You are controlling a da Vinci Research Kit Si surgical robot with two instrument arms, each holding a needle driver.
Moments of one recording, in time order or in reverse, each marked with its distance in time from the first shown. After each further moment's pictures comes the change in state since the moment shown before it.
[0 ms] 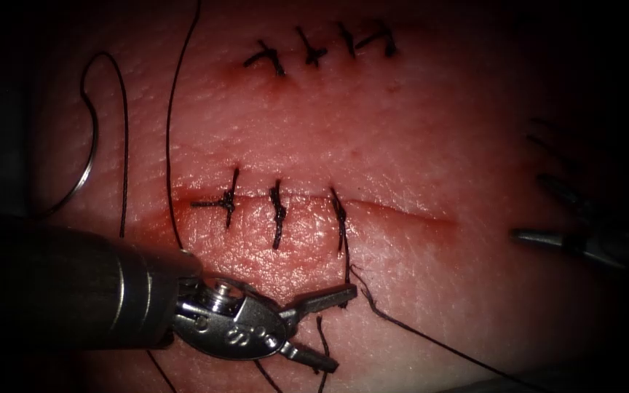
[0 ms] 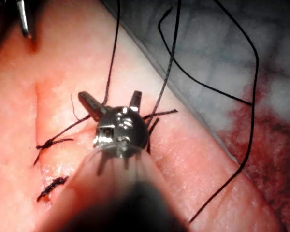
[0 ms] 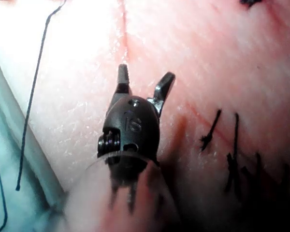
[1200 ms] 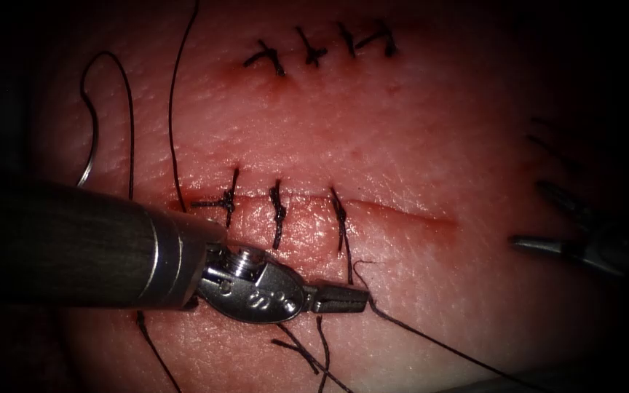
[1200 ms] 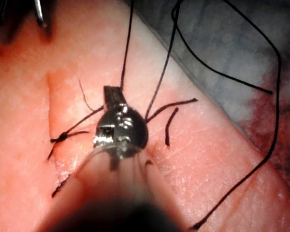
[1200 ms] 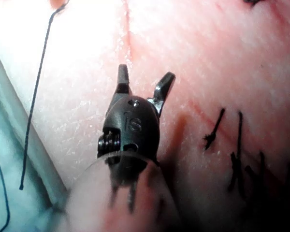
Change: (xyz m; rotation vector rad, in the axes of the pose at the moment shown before) right arm 0.000 0.000 0.000 0.005 -0.006 -0.004; left arm -0.002 -0.002 0.002 -0.018 0.027 -0.007
